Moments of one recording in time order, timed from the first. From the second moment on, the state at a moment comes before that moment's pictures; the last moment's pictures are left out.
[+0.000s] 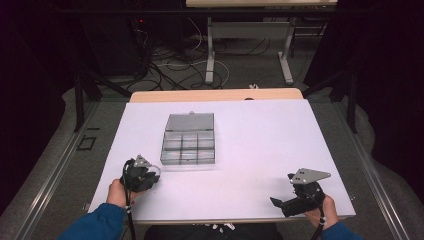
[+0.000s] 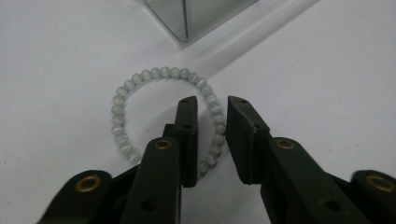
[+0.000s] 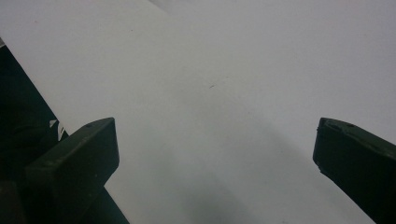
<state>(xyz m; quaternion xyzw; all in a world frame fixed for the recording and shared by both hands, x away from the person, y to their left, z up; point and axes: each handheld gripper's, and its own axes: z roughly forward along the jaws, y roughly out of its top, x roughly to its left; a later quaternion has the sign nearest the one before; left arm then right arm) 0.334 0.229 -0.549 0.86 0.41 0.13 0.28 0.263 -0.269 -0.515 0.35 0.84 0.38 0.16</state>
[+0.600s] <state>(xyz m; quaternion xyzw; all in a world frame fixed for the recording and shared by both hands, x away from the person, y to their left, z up) 0.333 0.232 -0.539 0.86 0.40 0.14 0.29 0.261 -0.271 -0.514 0.34 0.84 0.38 0.16</state>
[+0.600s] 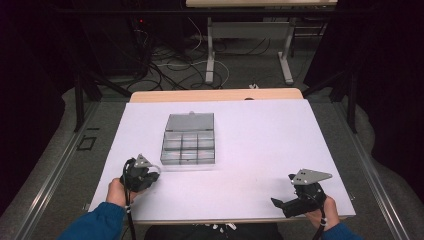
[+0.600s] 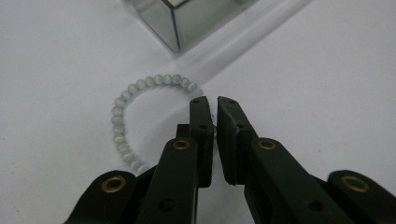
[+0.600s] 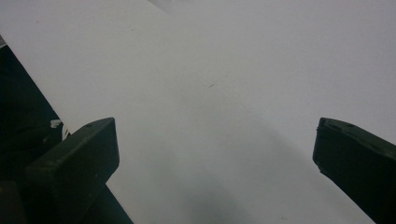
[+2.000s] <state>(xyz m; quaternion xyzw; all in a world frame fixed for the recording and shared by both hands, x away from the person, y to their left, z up) 0.311 0.236 -0.505 0.84 0.37 0.21 0.34 0.261 -0.270 -0.514 0.35 0.84 0.38 0.17</state>
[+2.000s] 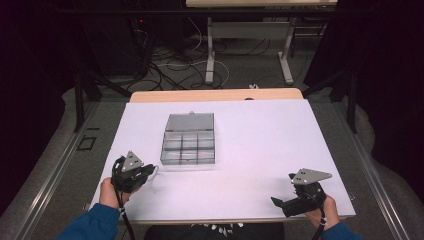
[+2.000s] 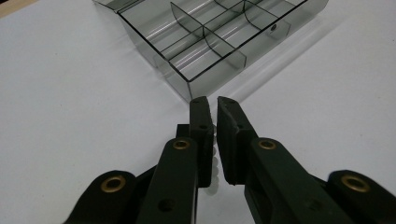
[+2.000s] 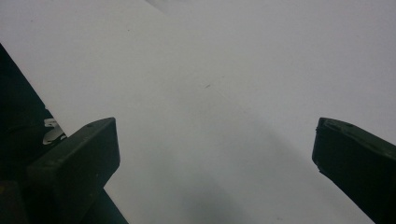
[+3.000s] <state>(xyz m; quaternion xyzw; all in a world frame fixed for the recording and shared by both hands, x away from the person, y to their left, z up) 0.301 0.232 -0.482 0.83 0.35 0.23 0.36 0.262 -0.271 -0.515 0.35 0.84 0.38 0.16</state>
